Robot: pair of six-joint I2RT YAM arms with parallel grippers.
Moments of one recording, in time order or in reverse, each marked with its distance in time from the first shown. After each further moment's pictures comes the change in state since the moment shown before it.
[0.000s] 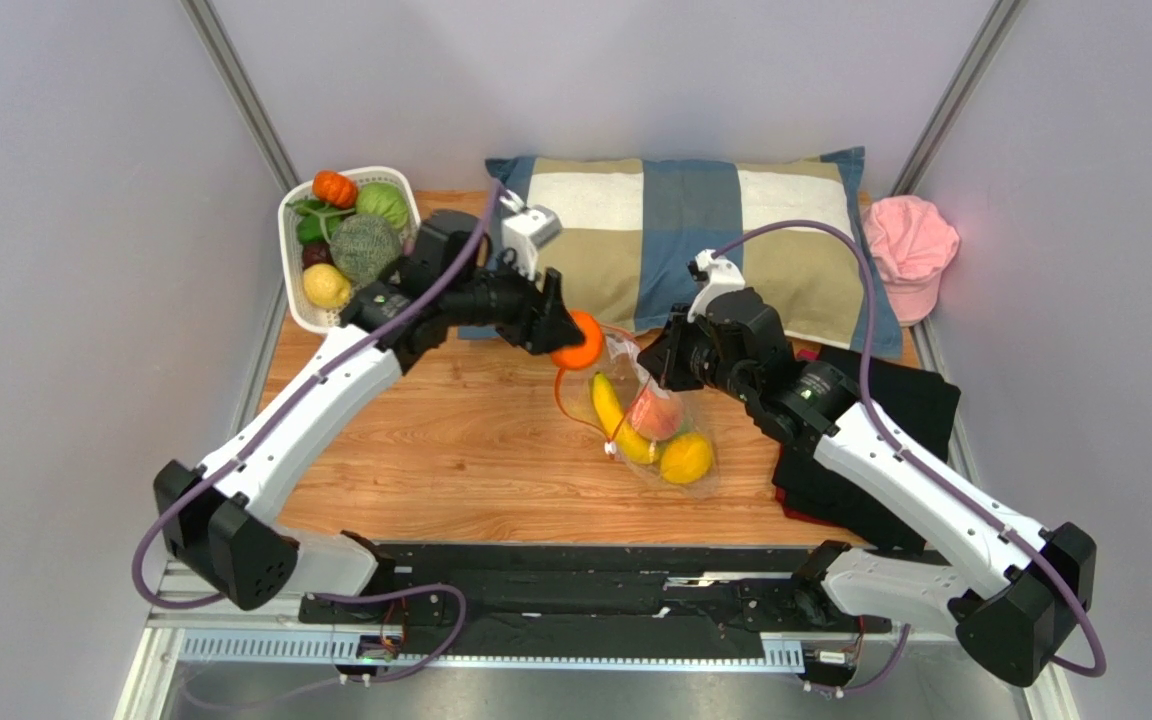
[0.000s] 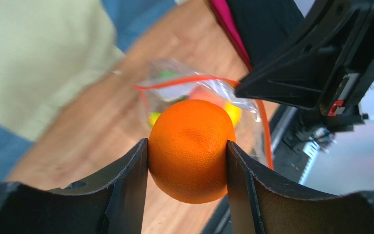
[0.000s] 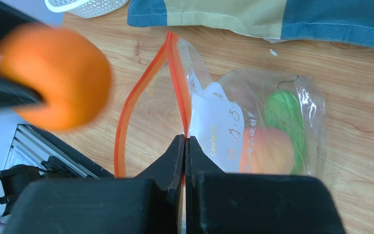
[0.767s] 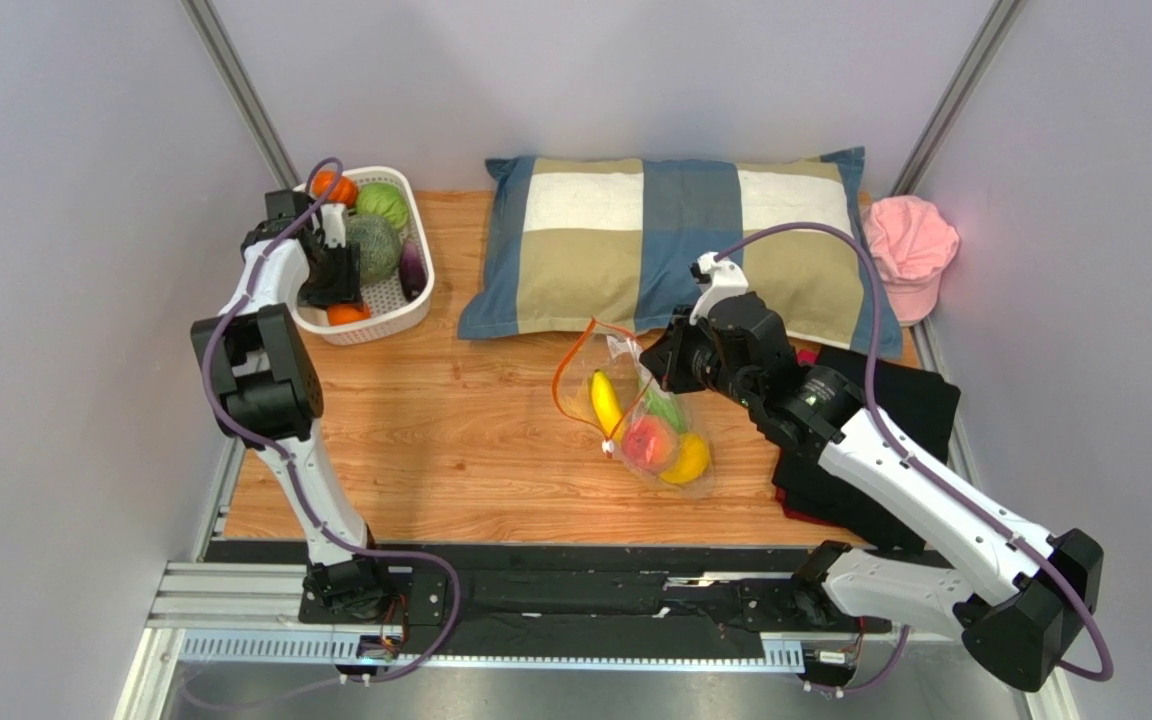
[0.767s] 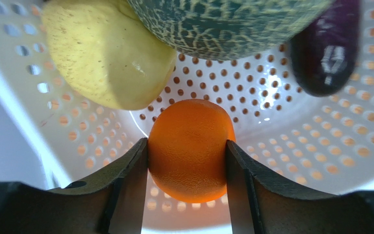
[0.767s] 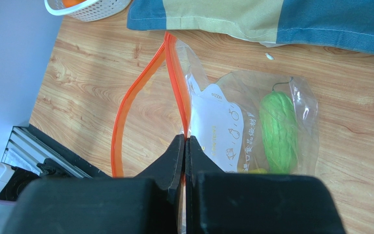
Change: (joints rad) left arm 0.760 0.701 0.278 -0.125 -0.401 0.301; right arm 0.019 -0.025 -0.003 -0.003 0.036 -0.011
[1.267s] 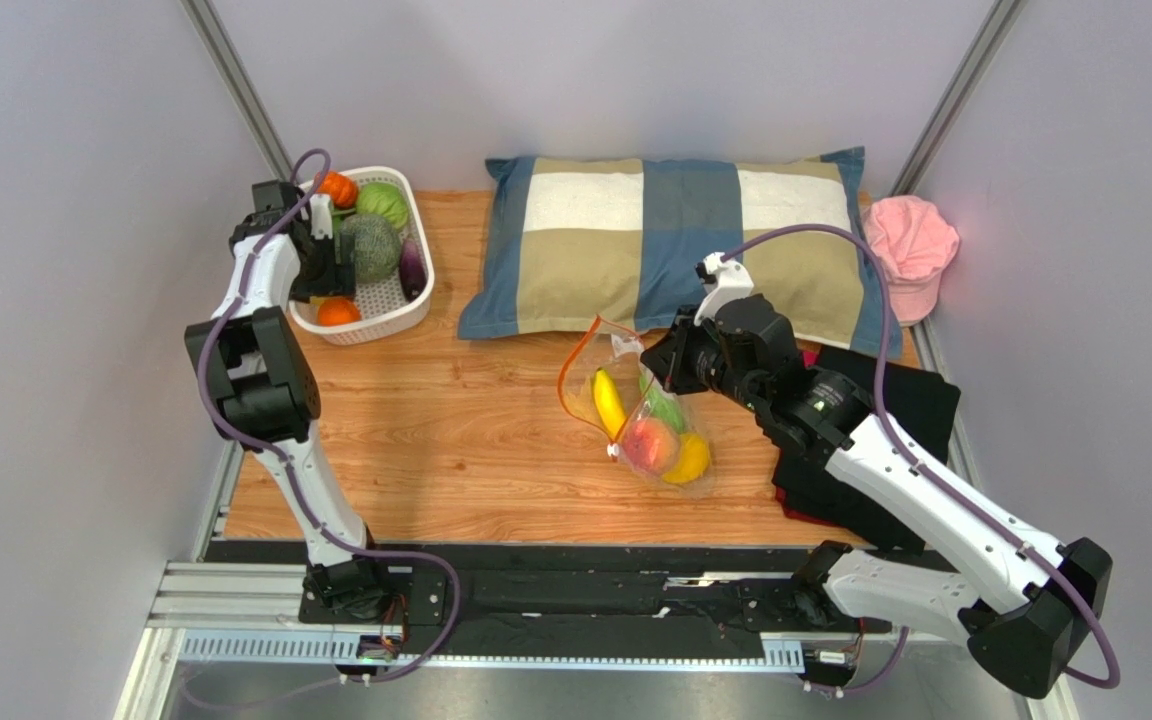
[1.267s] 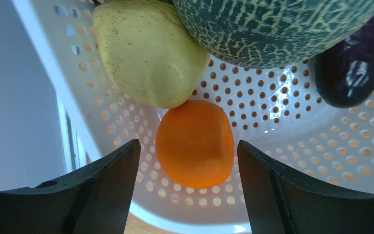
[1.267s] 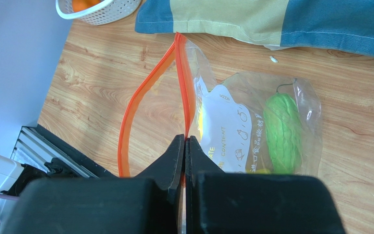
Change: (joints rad) left arm 0.026 -0.029 0.043 -0.022 -0.047 -0.014; right arm 0.009 -0.031 0.000 -0.002 -0.001 0.007
